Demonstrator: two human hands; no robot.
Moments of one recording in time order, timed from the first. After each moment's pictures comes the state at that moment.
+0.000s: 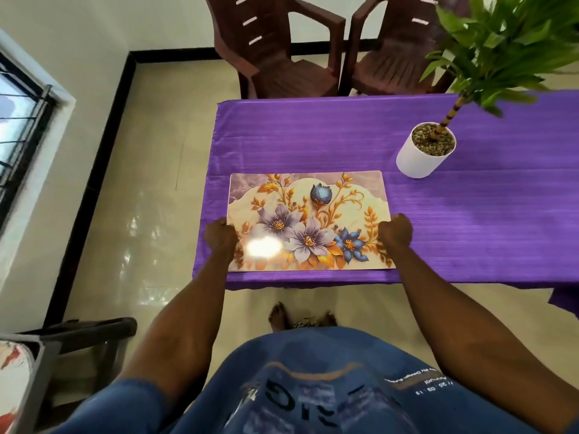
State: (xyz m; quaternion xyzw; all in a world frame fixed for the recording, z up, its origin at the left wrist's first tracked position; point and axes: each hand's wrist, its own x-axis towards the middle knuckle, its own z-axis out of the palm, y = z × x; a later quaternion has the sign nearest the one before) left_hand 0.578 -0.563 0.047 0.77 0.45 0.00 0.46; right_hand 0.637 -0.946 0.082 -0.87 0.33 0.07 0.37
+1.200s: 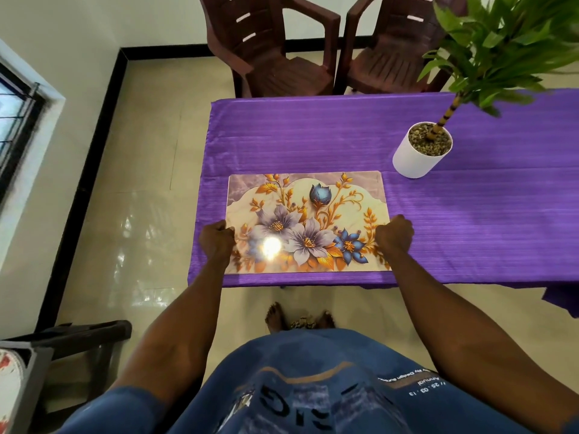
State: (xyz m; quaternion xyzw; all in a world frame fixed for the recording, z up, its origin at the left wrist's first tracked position) left_hand 0.575 -0.564 0.042 0.76 0.43 0.03 0.48; right_hand 0.640 -0.951 0.066 -0.91 0.32 0.07 0.26
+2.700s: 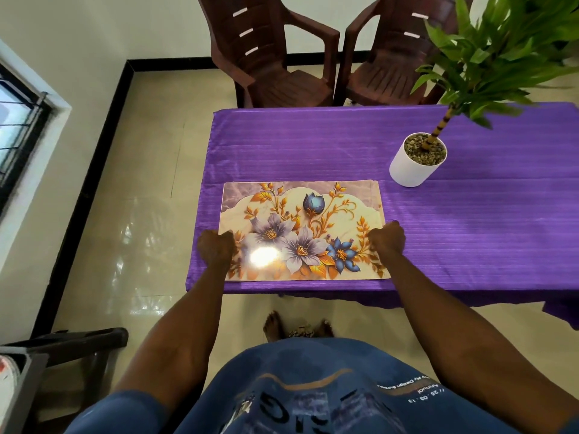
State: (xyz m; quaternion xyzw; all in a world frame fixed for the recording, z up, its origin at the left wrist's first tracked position) left_hand 0.579 -0.561 0.033 0.78 0.46 0.02 0.42; right_hand 0.642 -0.944 0.082 -0.87 0.33 0.11 0.34
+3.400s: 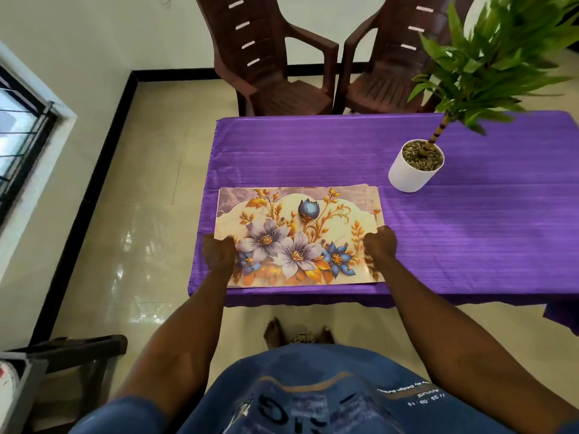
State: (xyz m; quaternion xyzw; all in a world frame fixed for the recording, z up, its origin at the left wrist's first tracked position) left_hand 0.571 -0.577 0.061 0.74 0.48 0.04 0.46; right_hand 0.631 -0.926 0.092 -0.84 0.32 0.10 0.42
